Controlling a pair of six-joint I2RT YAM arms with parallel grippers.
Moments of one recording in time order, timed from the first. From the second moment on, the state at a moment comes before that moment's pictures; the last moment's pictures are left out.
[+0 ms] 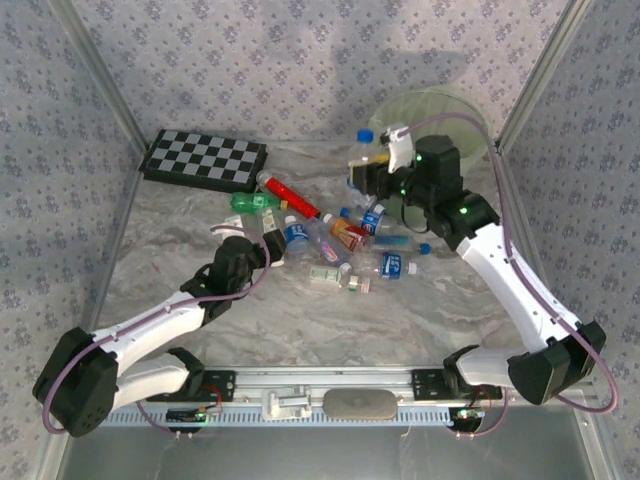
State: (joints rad) left arm -0.66 1.09 0.50 0.14 -0.37 -0.71; right arm 0.45 1.28 1.38 -0.39 -0.24 0.16
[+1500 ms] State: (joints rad) left arm -0.66 1.10 0.50 0.12 -0.32 -0.70; right arm 0.09 1.78 1.69 -0.47 -0.07 0.15
